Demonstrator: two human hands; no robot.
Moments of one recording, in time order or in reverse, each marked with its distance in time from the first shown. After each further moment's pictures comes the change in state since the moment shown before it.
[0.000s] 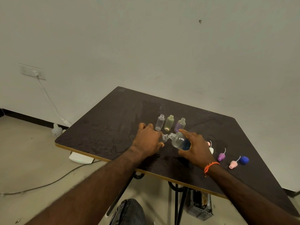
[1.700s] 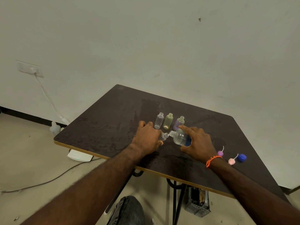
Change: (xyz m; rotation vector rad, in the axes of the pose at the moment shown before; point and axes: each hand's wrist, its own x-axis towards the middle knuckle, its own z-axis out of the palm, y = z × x) left_hand 0.001 0.002 -0.001 0.027 -0.026 0.021; right_hand 0.003 -0.004 -0.021 -0.200 0.006 -0.063
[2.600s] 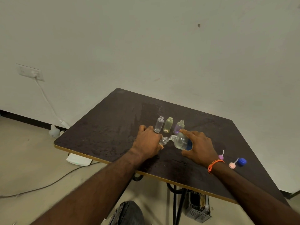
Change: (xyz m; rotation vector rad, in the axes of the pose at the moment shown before) left_hand -0.001 0.000 0.000 -0.010 0.010 0.006; right_hand -0.001 0.003 -0.002 -0.004 -0.003 -0.003
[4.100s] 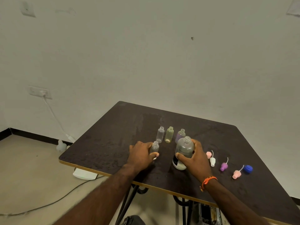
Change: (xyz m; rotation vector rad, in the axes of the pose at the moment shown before) left_hand -0.010 -0.023 0.025 -0.427 0.054 -0.297; right_hand -0.013 -0.020 0.028 0.724 0.241 0.243
